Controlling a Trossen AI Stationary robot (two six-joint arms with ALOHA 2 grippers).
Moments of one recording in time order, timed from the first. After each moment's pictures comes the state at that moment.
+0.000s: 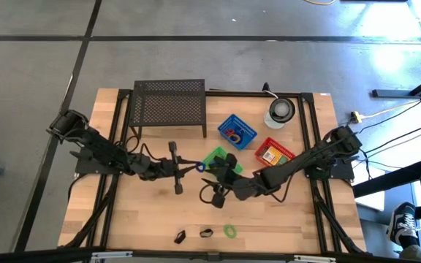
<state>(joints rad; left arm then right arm) -0.40 1.44 0.46 1.10 -0.61 0.30 0.45 1.79 1.11 0.25 0.69 0.31</state>
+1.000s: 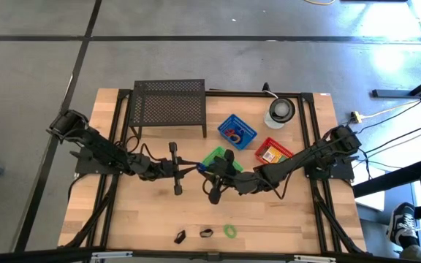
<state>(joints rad) -0.40 1.43 0.46 1.10 -0.58 0.30 0.42 1.79 1.11 0.42 0.69 0.33</state>
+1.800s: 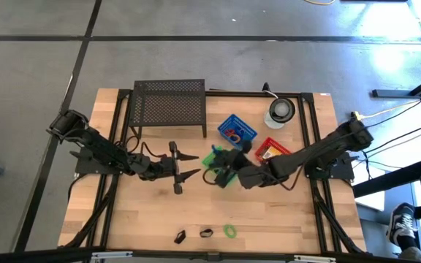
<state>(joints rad) -0.40 1.43 0.46 1.10 -0.61 0.12 0.40 1.65 1.11 0.07 0.92 0.35</state>
